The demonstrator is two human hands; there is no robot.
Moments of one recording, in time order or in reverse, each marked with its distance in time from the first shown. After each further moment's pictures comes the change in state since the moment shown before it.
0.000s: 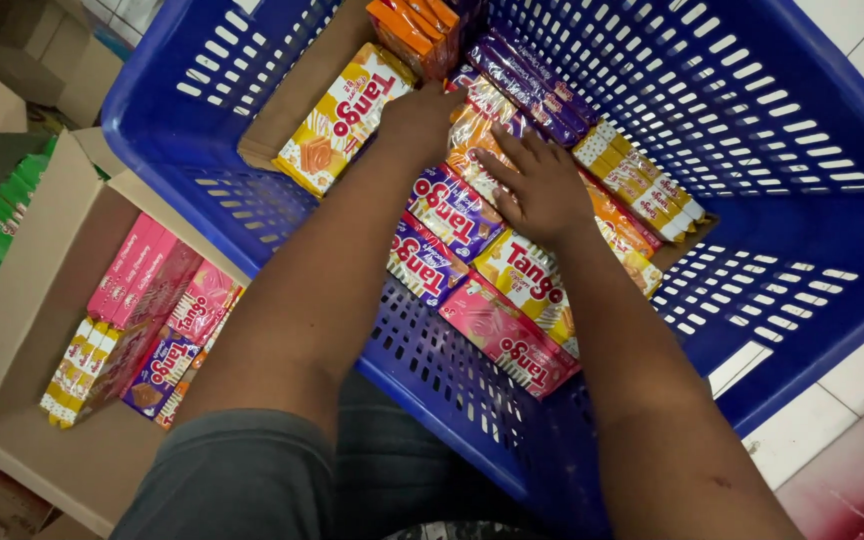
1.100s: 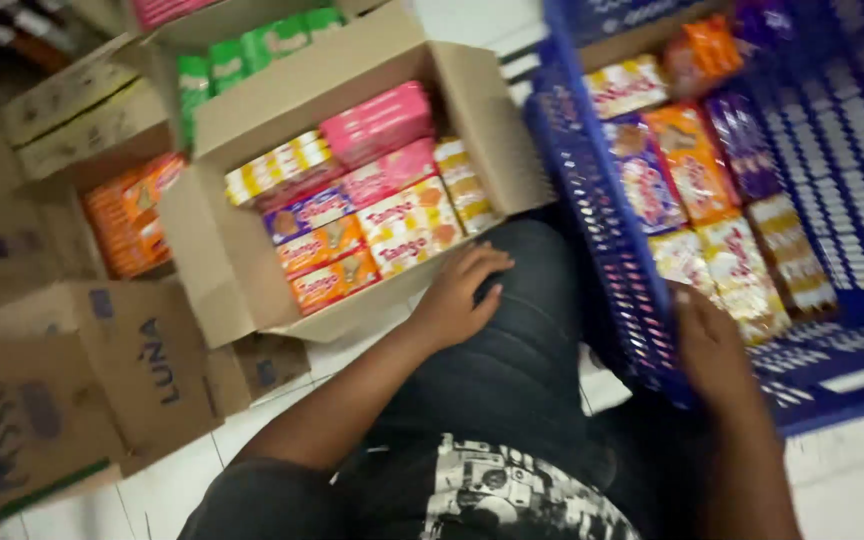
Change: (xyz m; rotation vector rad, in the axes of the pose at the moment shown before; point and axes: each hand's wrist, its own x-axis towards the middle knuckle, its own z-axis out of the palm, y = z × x) left_hand -0.446 -0.052 0.226 -0.735 0.980 0.188; right_hand -0.155 -0.234 -0.158 0.587 -0.158 0.479
